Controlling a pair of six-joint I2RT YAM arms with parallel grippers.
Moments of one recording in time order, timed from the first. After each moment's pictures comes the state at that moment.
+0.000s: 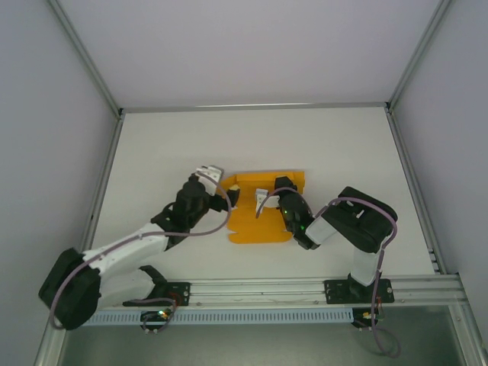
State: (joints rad) left arm -0.73 1.08 0.51 0.20 -0.21 -0.15; right arm 0.75 1.83 0.46 1.22 0.64 -1.49
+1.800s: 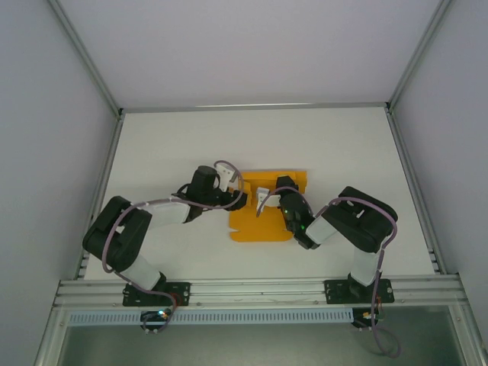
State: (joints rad) left arm -0.61 1.59 0.67 0.25 0.35 -0.24; right arm 0.74 1.83 0.46 1.22 0.67 -1.48
